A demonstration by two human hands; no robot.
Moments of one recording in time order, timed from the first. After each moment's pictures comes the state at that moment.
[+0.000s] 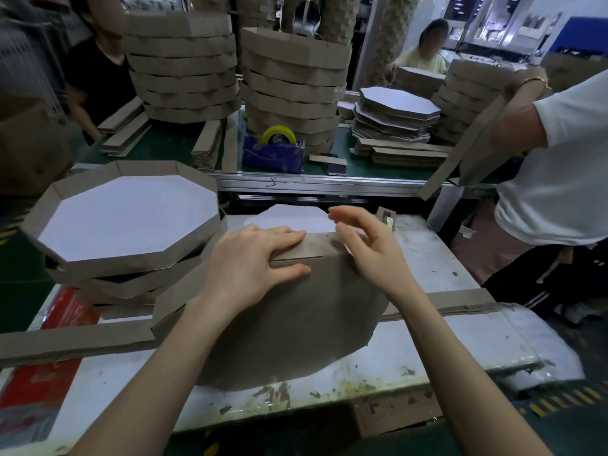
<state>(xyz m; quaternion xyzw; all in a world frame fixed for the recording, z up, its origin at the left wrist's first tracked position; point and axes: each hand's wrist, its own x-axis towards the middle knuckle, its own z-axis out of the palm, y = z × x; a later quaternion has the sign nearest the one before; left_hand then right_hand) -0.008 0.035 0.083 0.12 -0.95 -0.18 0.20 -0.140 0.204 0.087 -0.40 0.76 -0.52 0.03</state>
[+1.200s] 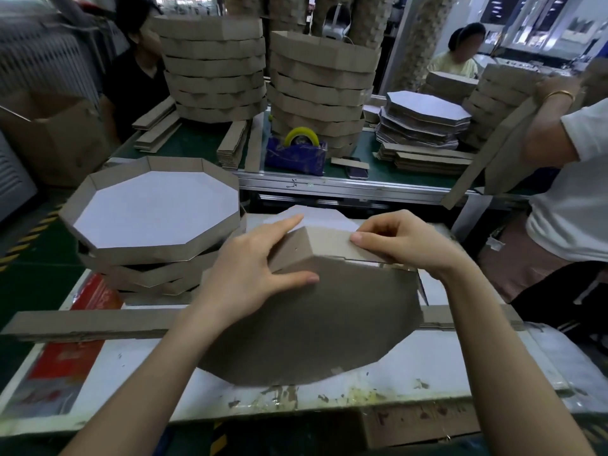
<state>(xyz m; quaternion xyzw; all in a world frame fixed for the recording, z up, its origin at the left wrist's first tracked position) 0.023 0.037 0.089 0.11 -0.91 -0.32 0.23 -0.175 0.216 0.131 -0.45 0.78 -0.37 0.23</state>
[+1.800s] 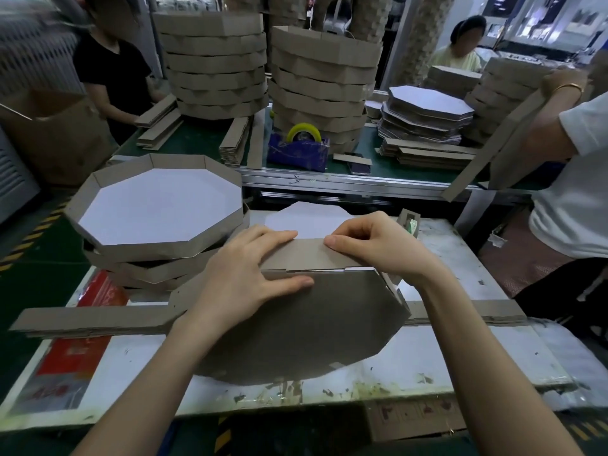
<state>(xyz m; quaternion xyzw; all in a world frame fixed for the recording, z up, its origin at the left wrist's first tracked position) 0.036 0.035 0.080 0.13 -0.91 -0.29 0.25 -0.141 0.190 0.122 -0.44 0.79 -0.38 0.21</state>
